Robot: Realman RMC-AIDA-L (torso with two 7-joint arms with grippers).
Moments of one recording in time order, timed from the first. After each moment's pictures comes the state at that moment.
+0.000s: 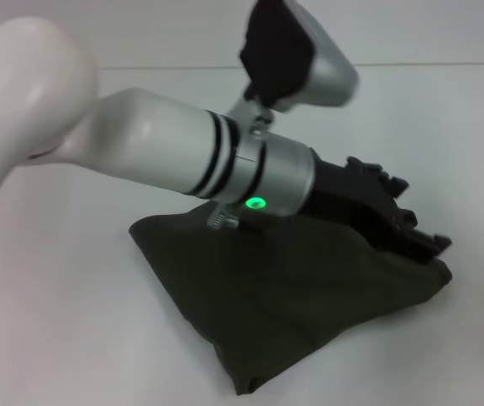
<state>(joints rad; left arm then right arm) -0.69 -2.18 1.70 1.12 1.92 1.04 -2.14 0.26 1.98 -0.39 -0.72 -1.98 -1.76 1.00</state>
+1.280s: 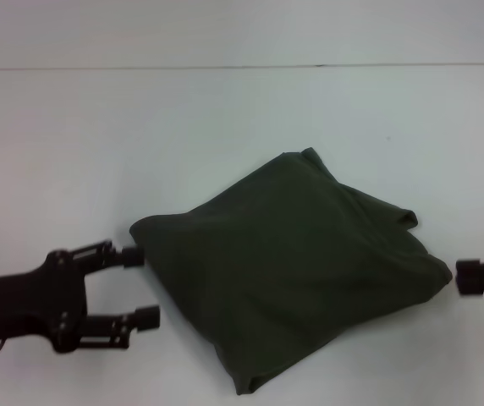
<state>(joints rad) -0.34 -2.05 0.69 0.66 1.95 1.86 -1.31 0.31 2.09 -0.62 -1.20 -2.14 -1.99 1.50</state>
